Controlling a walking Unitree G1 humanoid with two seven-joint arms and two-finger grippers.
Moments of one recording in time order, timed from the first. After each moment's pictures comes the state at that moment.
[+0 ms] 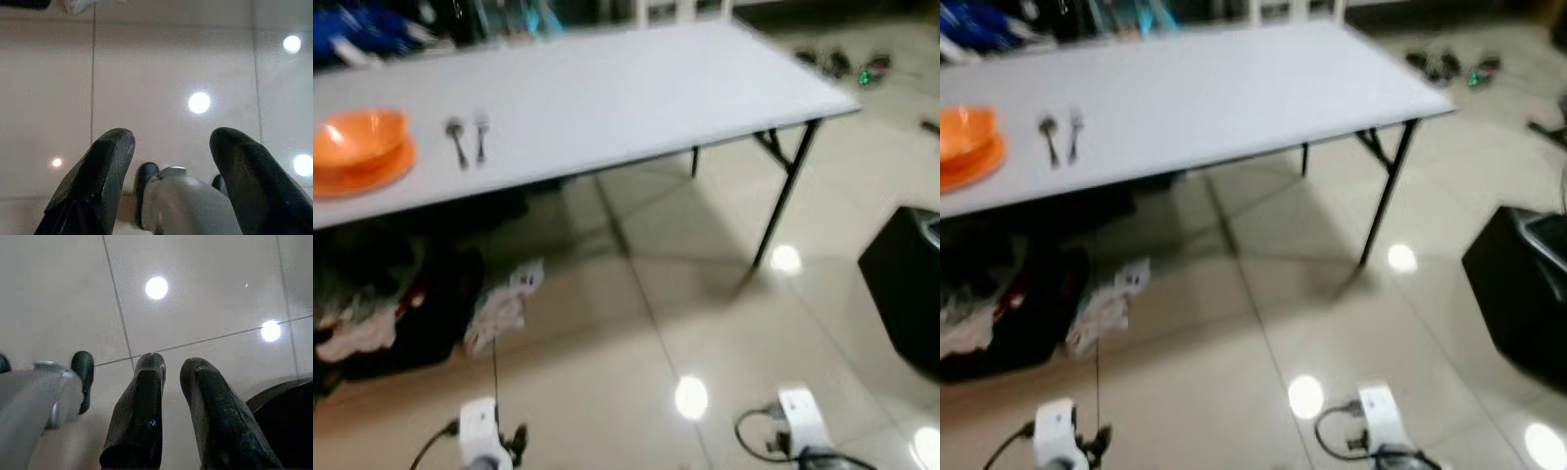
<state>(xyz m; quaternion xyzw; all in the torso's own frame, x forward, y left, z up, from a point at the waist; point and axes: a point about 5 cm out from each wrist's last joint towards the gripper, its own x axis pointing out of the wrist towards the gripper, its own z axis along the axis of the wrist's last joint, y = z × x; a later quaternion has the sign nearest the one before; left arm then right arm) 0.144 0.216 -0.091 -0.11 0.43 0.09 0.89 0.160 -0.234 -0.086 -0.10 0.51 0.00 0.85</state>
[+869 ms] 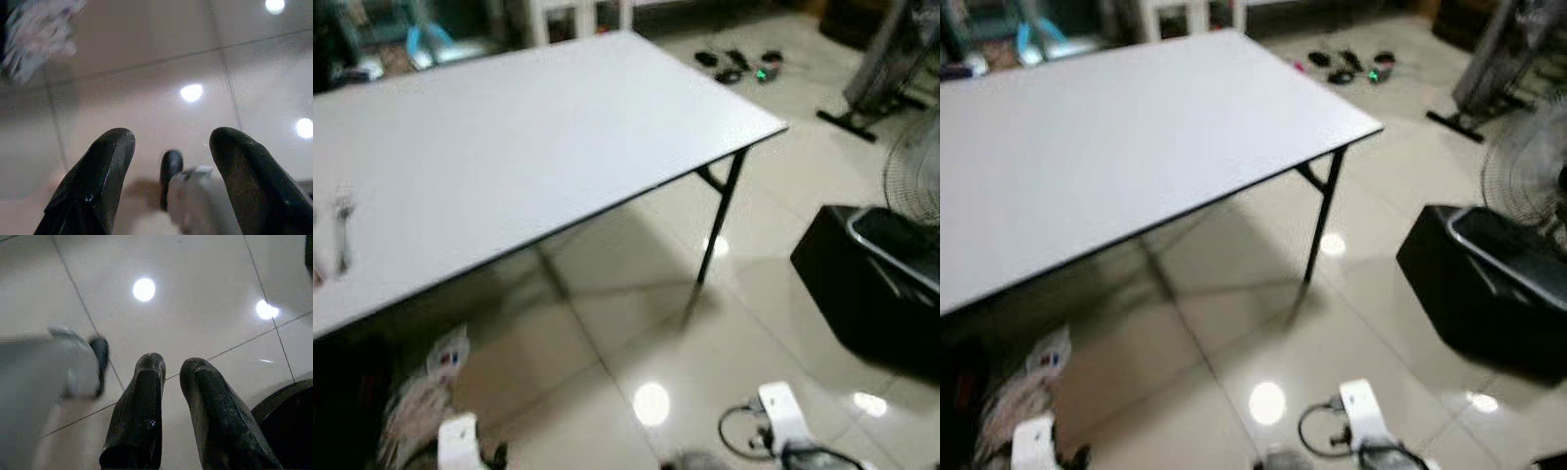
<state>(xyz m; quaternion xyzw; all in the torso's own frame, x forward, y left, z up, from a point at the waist) 0.127 0.234 -0.094 -0.10 0.45 0.12 0.88 0.166 -0.215 -0.088 -0.11 0.51 0.03 0.85</state>
